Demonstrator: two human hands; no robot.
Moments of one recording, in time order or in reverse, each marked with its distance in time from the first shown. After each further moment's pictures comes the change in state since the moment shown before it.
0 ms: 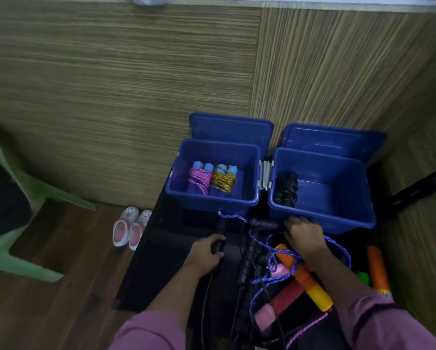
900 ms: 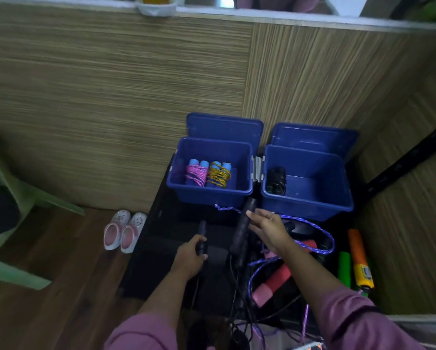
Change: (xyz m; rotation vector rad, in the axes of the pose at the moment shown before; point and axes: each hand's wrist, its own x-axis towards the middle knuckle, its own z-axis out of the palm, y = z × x) left_hand -0.041 -0.034 -0.004 -0.074 0.058 -0.063; right_hand -0.014 -0.096 -0.054 1.969 -0.125 0.691
